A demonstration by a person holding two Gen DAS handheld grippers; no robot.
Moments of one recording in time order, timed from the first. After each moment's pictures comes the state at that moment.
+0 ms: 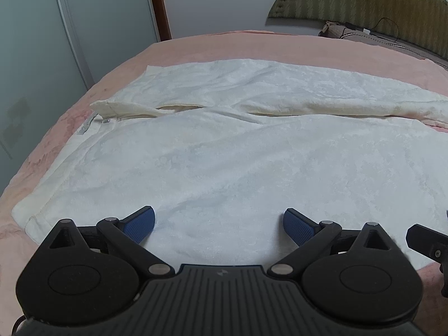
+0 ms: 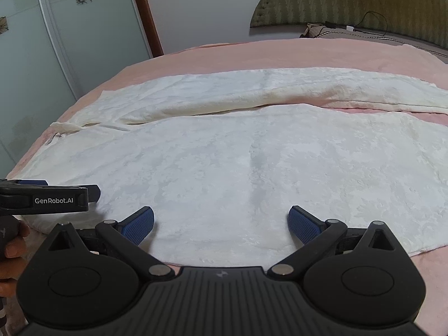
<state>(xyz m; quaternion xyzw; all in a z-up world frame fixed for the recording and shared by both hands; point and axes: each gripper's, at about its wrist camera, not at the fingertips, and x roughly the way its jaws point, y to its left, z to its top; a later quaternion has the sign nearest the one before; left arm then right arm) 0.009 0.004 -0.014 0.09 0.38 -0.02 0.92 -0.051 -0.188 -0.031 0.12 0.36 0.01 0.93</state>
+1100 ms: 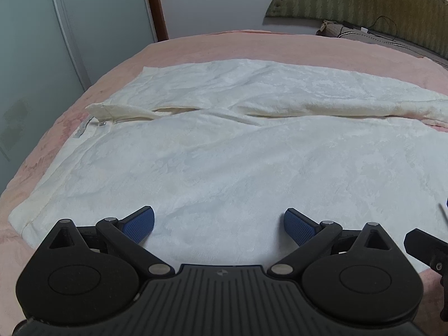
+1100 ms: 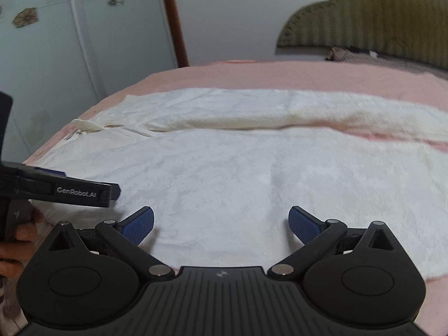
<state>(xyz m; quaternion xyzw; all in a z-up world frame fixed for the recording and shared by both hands) 0.016 0.004 -0.013 0.09 0.38 -0.03 0.92 -0.052 -0.178 -0.019 0.06 0.30 0.07 0.95</state>
